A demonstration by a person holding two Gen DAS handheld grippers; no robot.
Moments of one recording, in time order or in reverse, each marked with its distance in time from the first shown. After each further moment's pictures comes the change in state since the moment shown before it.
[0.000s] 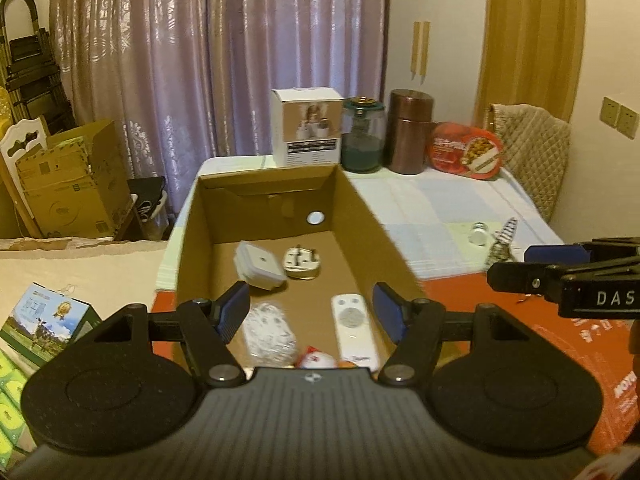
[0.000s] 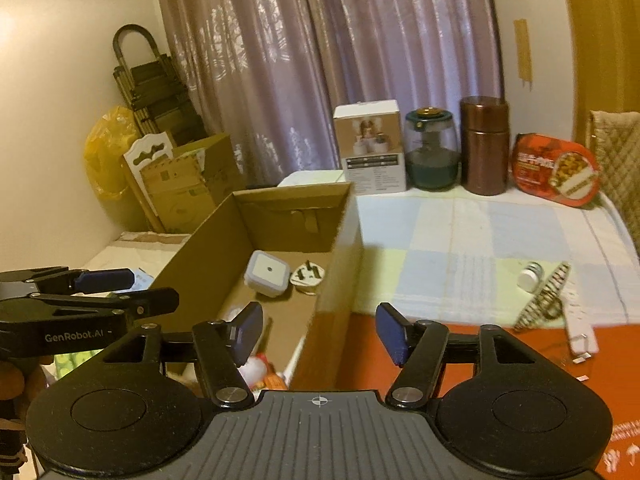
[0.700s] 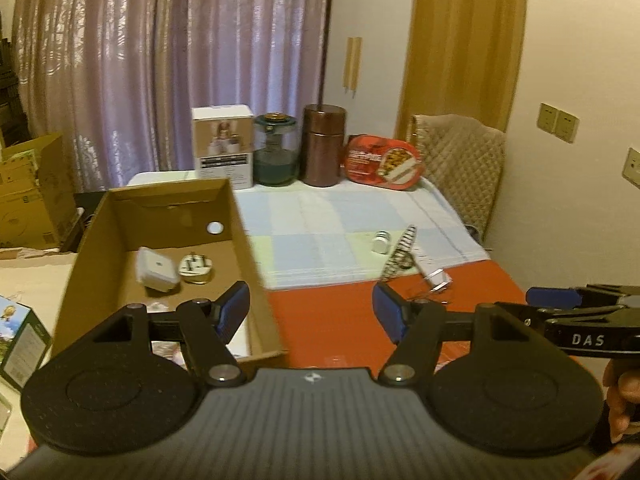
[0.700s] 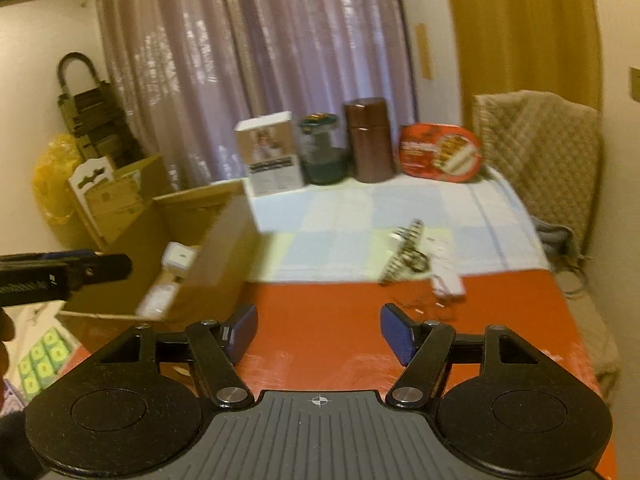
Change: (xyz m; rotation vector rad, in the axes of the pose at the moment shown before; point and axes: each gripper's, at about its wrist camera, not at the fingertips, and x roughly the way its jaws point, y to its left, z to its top) left arm -0.030 -0.106 -0.010 0.014 -0.054 -0.144; right arm -0.102 -0.091 -0.059 0.095 -0.048 -0.183
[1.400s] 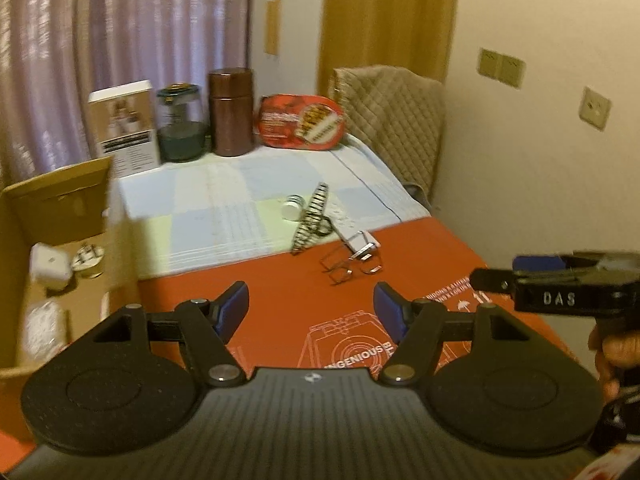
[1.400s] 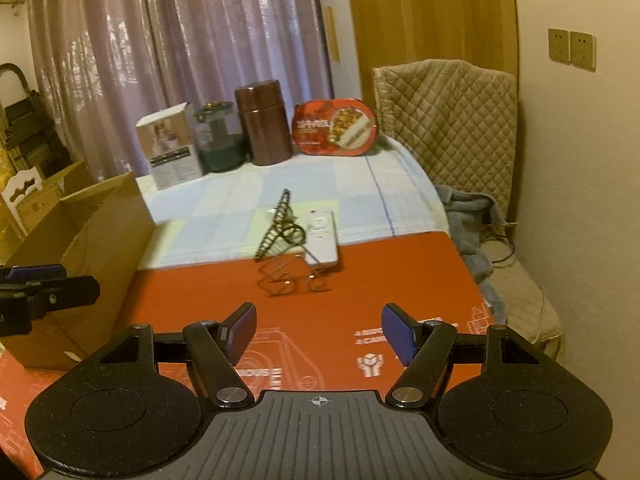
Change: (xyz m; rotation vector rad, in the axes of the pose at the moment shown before) left arm 0.074 -0.090 -0.025 0.128 0.082 -0.145; right arm 0.000 -0.100 -0.025 0.074 0.013 -0.171
